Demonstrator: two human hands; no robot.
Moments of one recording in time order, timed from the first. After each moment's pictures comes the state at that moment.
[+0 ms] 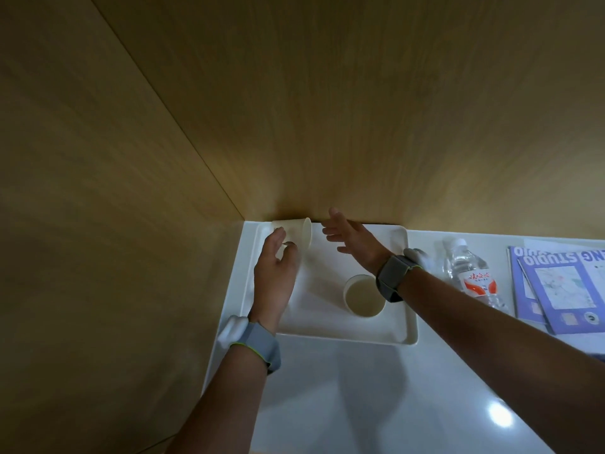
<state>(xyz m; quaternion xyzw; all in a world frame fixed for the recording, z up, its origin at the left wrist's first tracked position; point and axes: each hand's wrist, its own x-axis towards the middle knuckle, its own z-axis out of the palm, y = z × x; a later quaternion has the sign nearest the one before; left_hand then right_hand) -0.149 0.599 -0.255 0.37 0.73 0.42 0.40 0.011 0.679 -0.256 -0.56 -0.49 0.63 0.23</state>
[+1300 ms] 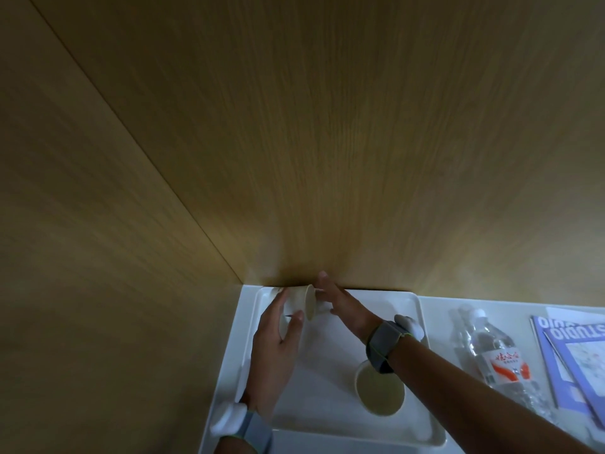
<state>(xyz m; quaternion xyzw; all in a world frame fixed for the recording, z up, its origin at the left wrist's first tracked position) -0.172 0.615 -0.288 0.48 0.71 0.38 0.36 -0.025 0.706 -0.275 -0.53 -0.46 0.68 0.23</state>
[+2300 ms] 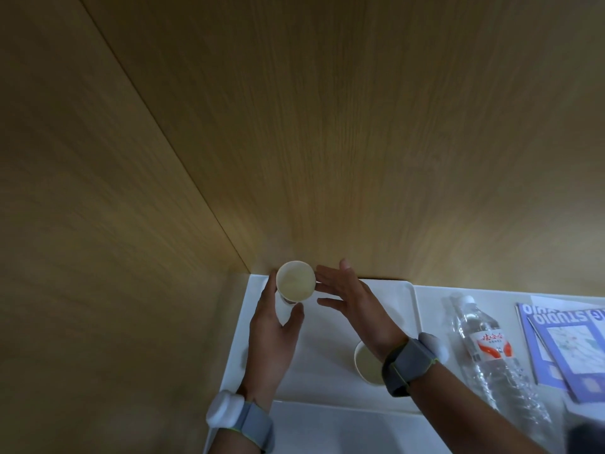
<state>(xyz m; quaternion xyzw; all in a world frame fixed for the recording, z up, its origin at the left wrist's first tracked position) -0.175 0.597 -0.255 0.50 0.71 0.39 0.30 -0.011 0.649 -0.220 -0.47 -0.44 0.68 0.36</state>
